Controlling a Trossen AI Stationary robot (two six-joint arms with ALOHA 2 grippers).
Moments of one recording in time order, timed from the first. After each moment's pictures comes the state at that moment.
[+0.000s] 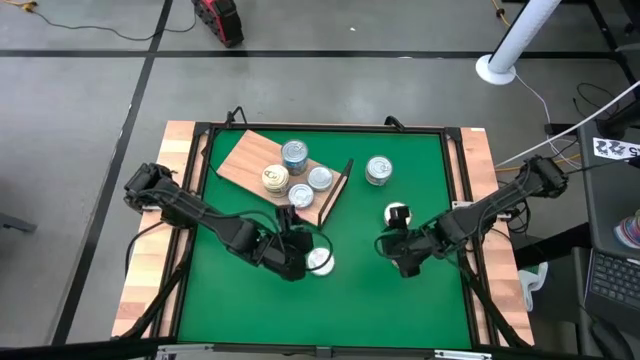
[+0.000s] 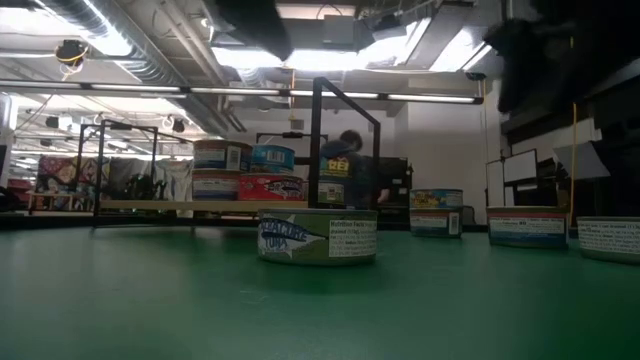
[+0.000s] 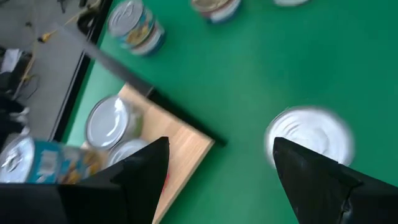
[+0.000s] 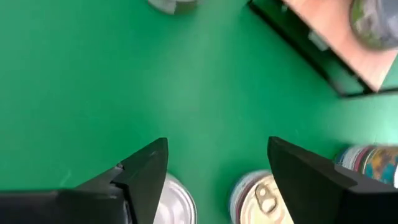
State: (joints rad) left arm -0.44 1.71 1.42 -0.79 -0.69 -0.34; right arm 0.50 1.36 1.04 -0.87 0.35 0.21
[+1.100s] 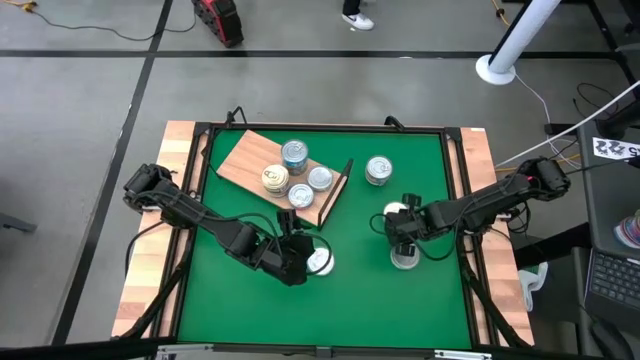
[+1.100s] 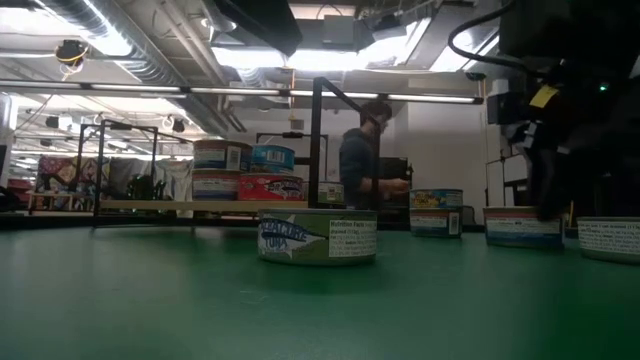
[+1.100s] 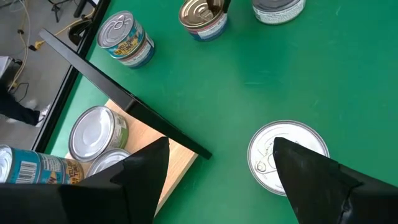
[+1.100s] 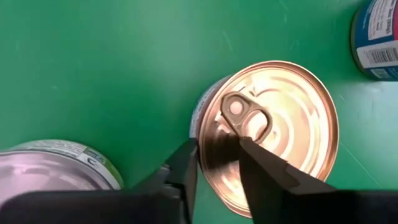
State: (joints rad) left arm -0.46 1.71 1.40 -0.71 -0.69 -0.35; right arm 0.29 1.36 0.71 -0.75 0.31 0.39
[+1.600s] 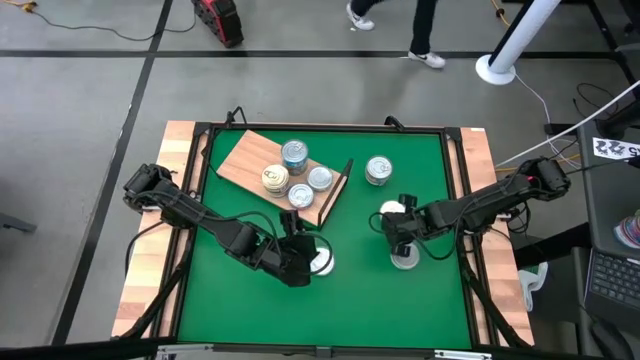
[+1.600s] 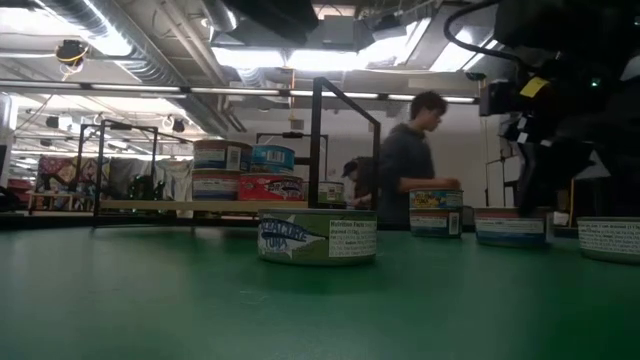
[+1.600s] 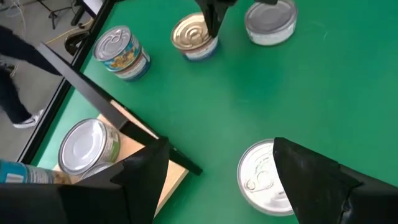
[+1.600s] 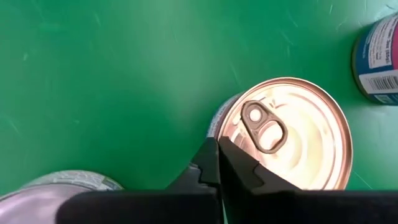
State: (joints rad) left arm -0.46 1.71 1.40 -0.63 -0.69 -0.34; right arm 0.29 1.36 0.71 -0.66 0.31 0.39
